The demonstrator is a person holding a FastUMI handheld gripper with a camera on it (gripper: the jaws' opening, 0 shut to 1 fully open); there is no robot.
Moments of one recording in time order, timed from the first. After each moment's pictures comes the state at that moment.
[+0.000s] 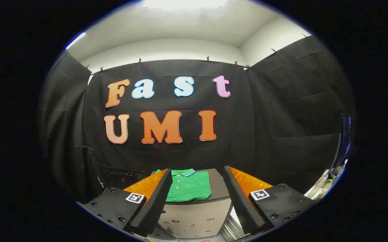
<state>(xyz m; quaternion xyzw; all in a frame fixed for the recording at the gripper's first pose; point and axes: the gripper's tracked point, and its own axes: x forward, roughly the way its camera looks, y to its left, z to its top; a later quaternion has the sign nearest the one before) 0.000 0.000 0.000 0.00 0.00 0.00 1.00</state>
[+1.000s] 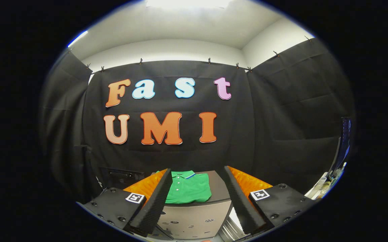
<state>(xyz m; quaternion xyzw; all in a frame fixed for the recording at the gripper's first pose) 0.004 0.007 0.009 -0.01 0.00 0.00 1.00</state>
